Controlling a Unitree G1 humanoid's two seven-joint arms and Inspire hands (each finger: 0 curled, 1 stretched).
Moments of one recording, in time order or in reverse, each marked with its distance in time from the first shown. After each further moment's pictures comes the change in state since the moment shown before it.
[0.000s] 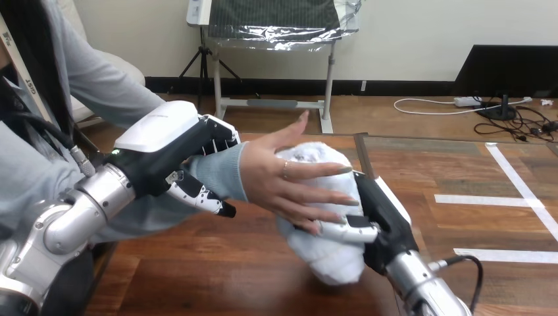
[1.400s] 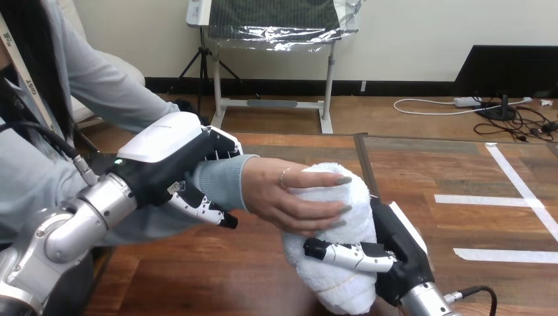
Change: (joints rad) left arm 0.026 0.000 -0.008 0.001 0.001 -0.022 -0.004; right arm 0.257 -0.001 0.045 -0.357 0.071 0.128 0.036
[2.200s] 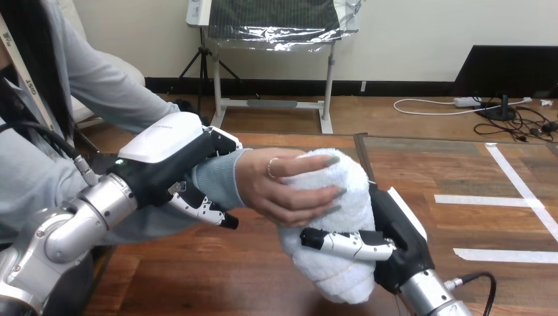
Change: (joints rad) left arm 0.000 0.000 -0.001 0.000 0.000 -0.007 0.000; right arm 0.007 -0.002 0.019 -0.129 0.003 0.079 -0.002
